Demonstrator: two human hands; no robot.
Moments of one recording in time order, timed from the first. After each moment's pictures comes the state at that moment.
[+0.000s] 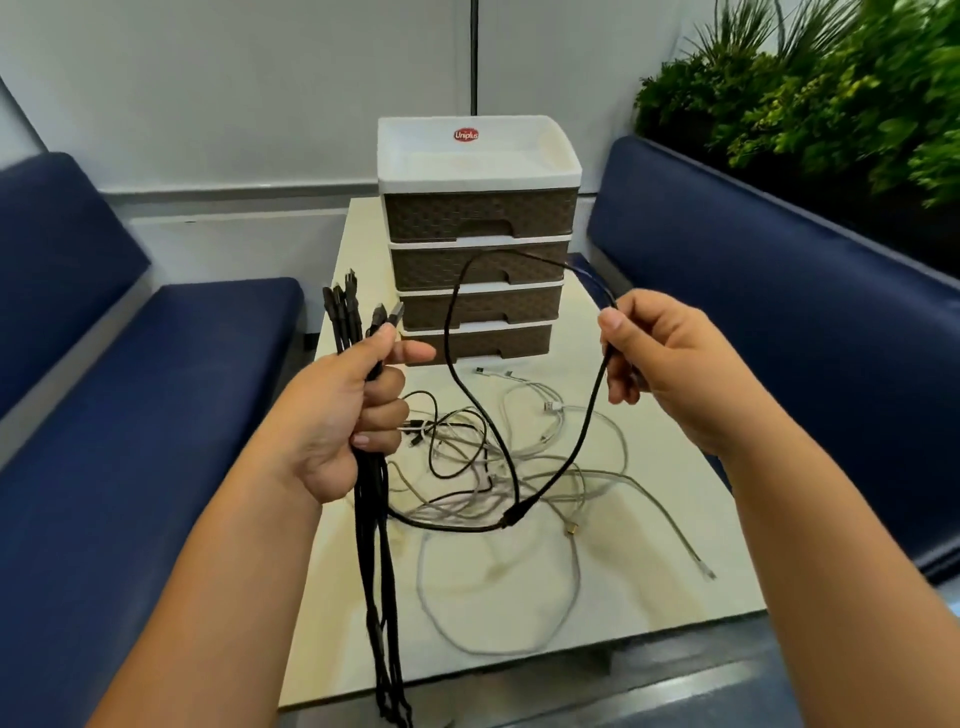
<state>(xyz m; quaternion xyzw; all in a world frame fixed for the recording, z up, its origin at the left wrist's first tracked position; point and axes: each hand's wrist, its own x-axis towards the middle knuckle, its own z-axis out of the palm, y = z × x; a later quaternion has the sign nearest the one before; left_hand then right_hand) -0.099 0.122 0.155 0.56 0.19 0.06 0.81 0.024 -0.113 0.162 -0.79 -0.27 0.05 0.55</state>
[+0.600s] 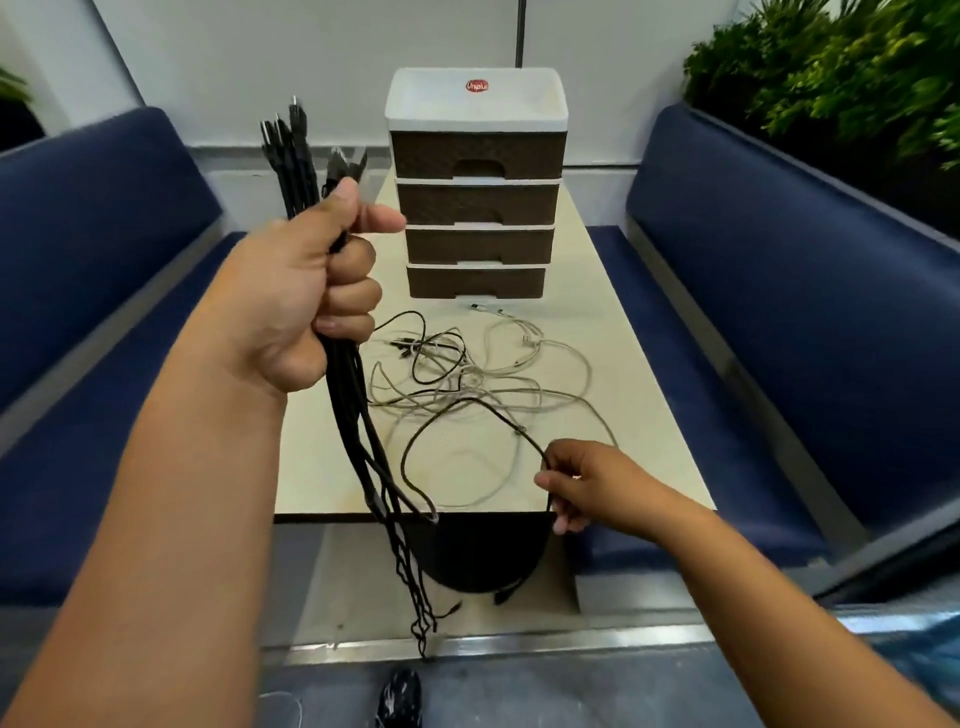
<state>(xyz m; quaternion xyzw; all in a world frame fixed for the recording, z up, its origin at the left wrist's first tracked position) -0.177 0.008 0.201 0.61 0.13 0.18 0.76 -0.049 -0.217 0.024 -0.81 -0.27 0.34 0.39</state>
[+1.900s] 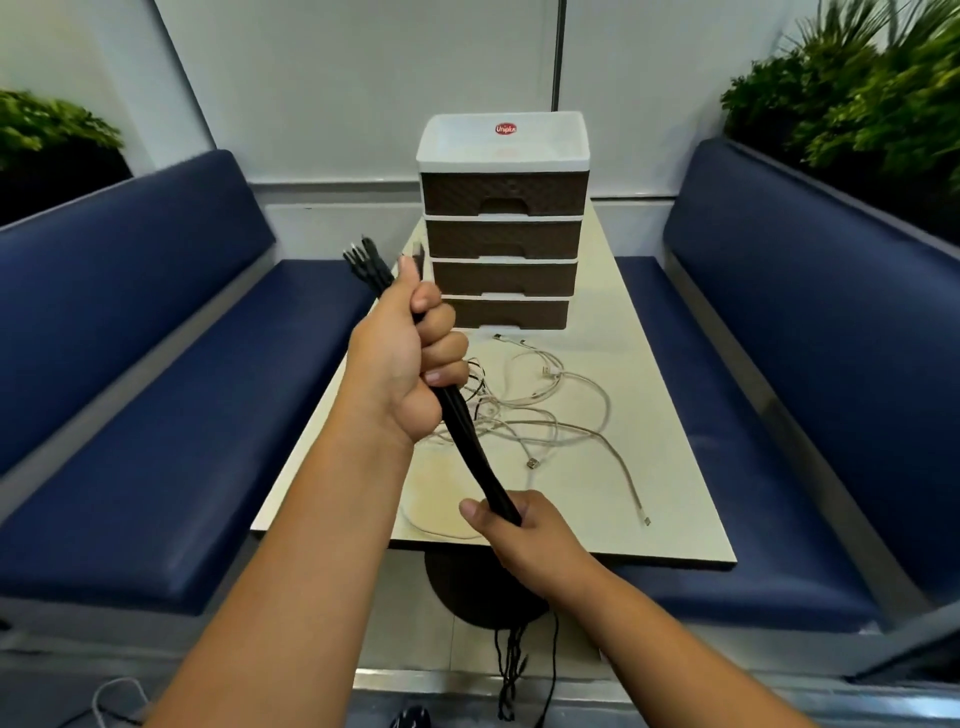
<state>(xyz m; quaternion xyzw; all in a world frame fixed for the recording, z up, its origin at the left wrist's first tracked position) -0.131 -0.041 0.173 0.40 0.16 0.22 0.87 -0.097 -0.175 0.017 -0.70 -0.32 0.32 0.55</state>
